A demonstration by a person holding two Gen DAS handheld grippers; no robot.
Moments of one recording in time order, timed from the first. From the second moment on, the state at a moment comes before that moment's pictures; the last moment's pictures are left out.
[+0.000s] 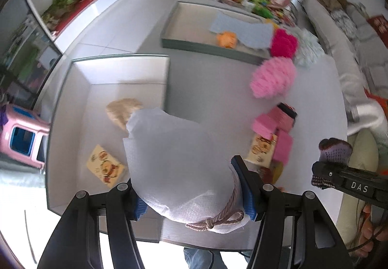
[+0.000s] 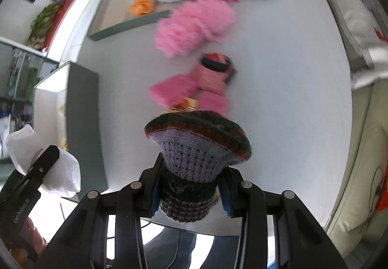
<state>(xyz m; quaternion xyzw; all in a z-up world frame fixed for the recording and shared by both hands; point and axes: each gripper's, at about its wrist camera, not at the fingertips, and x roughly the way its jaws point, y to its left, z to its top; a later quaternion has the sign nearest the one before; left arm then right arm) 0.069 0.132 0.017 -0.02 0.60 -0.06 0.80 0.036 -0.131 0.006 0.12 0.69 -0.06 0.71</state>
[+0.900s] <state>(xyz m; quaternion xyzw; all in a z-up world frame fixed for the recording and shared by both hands) 0.068 0.301 -0.005 -0.12 0.58 0.15 0.79 0.130 0.107 0.008 -0.04 0.68 0.16 0.71</state>
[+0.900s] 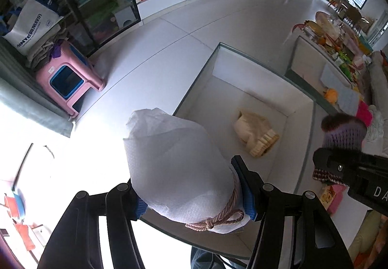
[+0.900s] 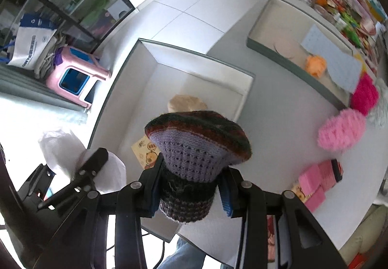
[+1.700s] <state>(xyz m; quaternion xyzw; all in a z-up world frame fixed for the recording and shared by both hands) 0.086 0.303 -0.036 -0.12 0.60 0.15 0.78 0.146 0.131 -0.017 -0.07 0.69 0.15 0.70</state>
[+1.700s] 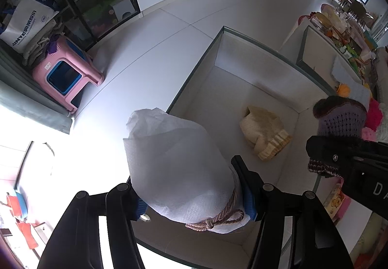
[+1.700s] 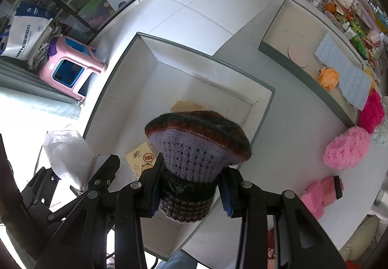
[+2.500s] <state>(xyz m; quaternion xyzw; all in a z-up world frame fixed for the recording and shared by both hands) 0.089 0.306 -0.052 -0.12 0.62 0.14 0.76 0.150 0.140 -0.040 -0.08 0.71 0.15 0.68</state>
